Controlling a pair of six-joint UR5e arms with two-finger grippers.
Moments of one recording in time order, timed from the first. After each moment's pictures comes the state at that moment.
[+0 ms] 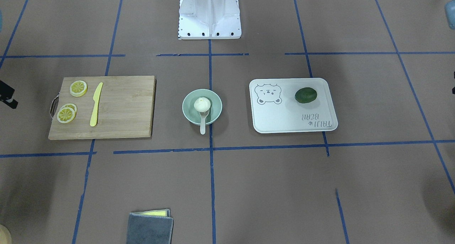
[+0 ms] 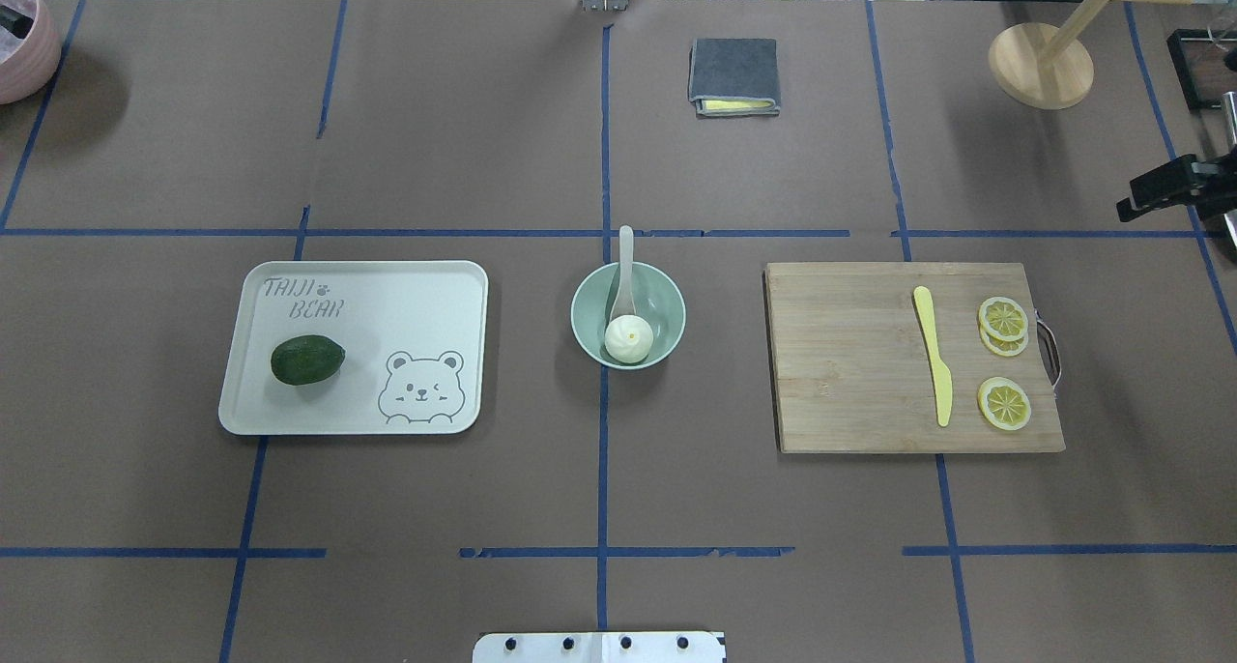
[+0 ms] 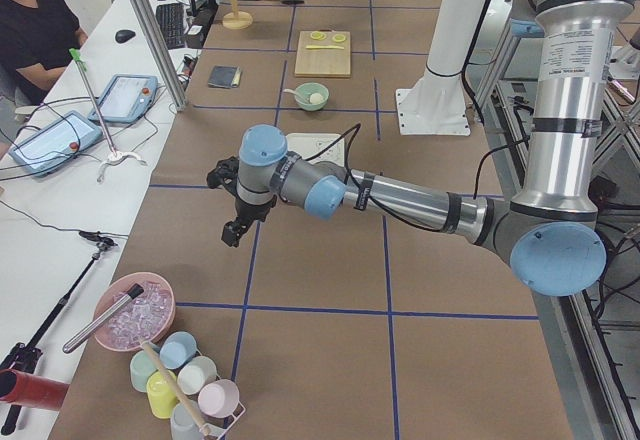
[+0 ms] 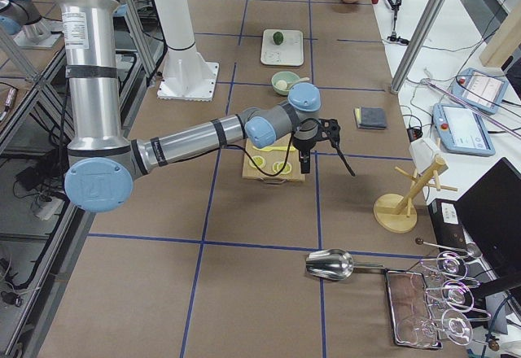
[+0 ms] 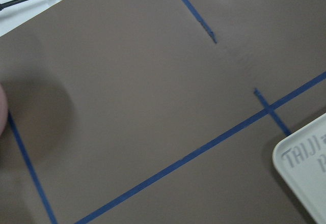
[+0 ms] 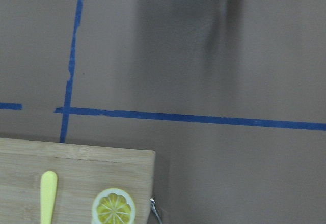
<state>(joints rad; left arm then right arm) -1.47 -1.59 -1.73 -1.83 -2.28 0.20 1.26 -1.56 1.84 -1.39 2.31 0.48</state>
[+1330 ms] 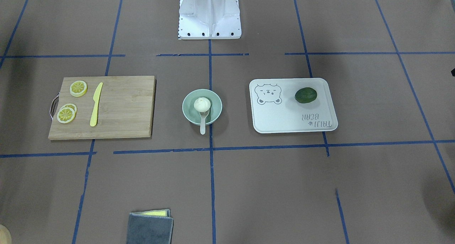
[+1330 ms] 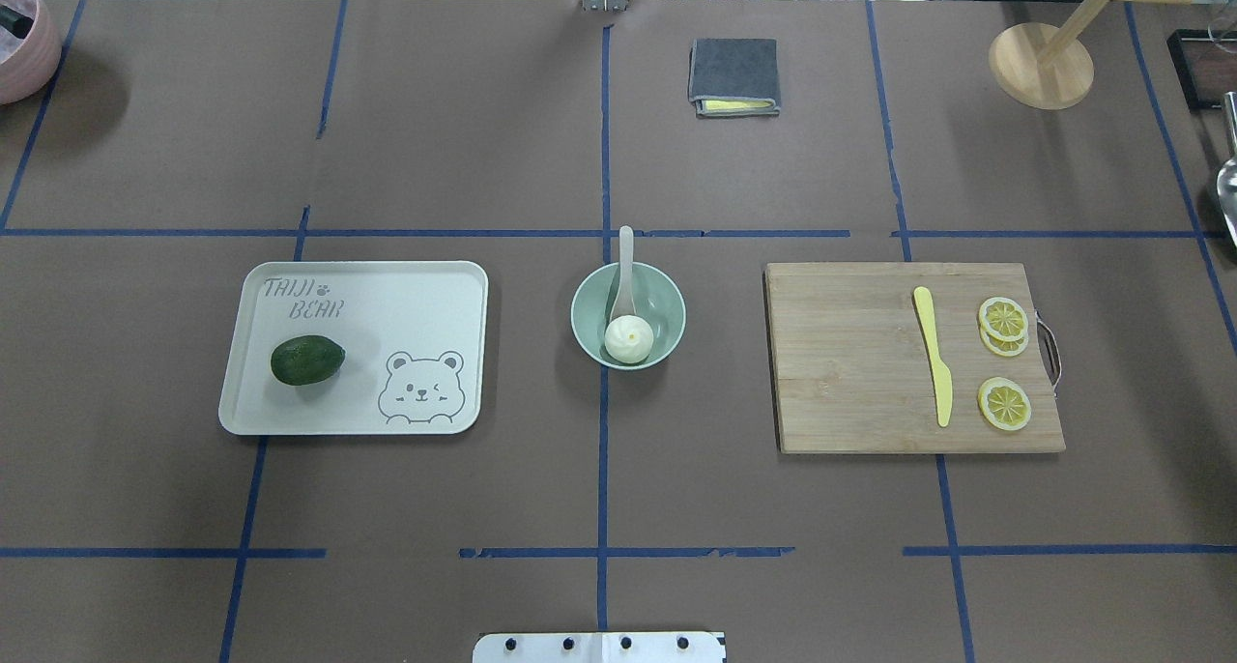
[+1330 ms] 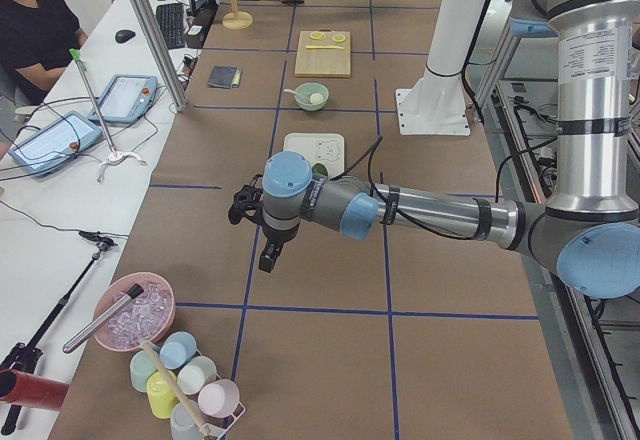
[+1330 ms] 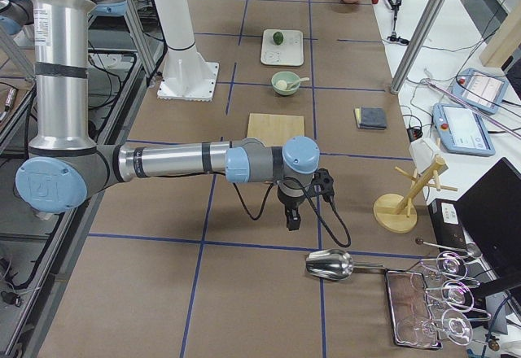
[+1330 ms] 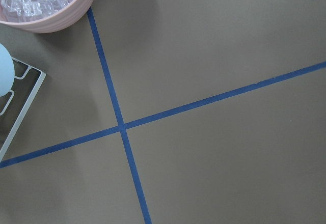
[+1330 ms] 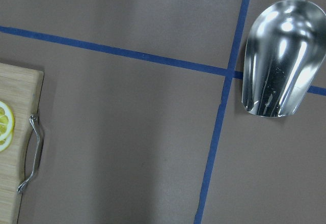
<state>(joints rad) -1.49 -1.46 -1.80 -1.81 -2.38 -0.01 1.49 -1.63 1.73 -1.61 2.38 -0.08</state>
